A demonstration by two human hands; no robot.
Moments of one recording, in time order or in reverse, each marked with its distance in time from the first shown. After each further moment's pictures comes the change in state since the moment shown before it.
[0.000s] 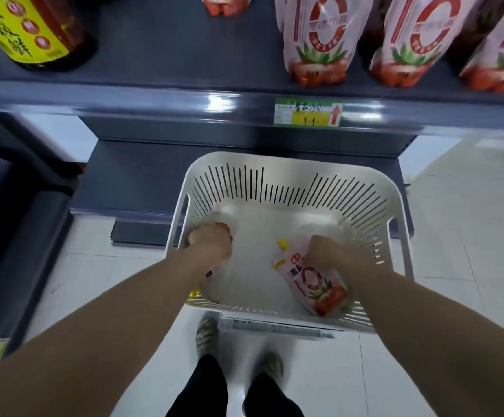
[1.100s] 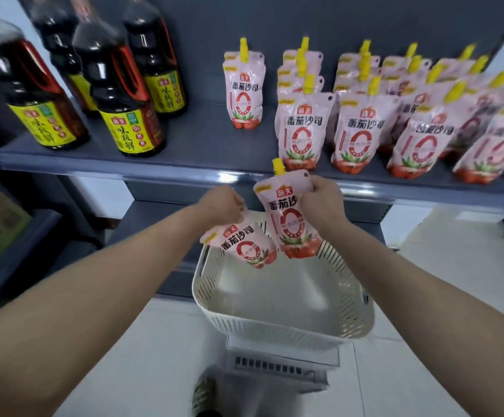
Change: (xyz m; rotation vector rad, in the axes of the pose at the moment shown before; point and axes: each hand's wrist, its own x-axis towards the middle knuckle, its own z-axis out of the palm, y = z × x) left_hand -0.144 -0.064 -0.144 -0.771 0.429 0.263; right_hand -0.200 -0.073 -0.155 0.850 0.798 -0.428
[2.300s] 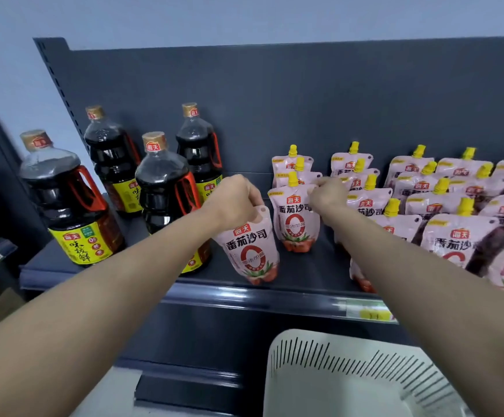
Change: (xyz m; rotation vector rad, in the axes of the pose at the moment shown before) left_hand 0.121 -0.029 -0.207 0.007 0.284 0.279; right_hand 0.216 -0.152 0.090 -0.141 0.152 0.038
